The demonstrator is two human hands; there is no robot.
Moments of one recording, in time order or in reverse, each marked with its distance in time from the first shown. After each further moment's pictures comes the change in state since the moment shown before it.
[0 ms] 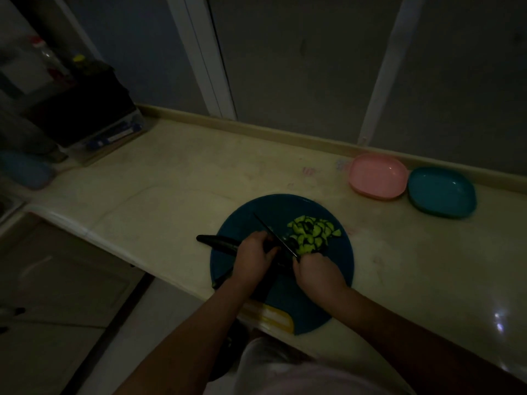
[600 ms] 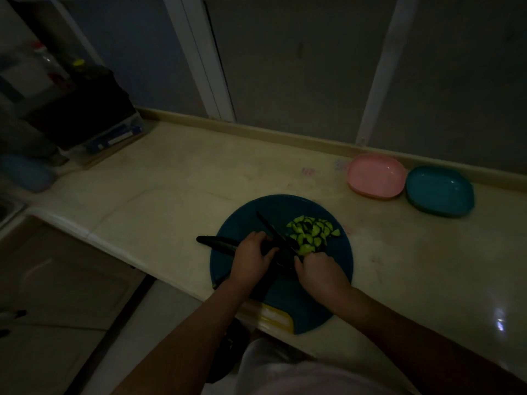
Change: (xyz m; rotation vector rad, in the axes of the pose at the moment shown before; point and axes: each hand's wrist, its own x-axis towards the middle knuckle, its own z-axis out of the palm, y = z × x) left_hand -0.004 -0.001 -0.003 0.021 0.001 0.041; right_hand -0.004 0.005 -0.005 0.058 0.007 0.026
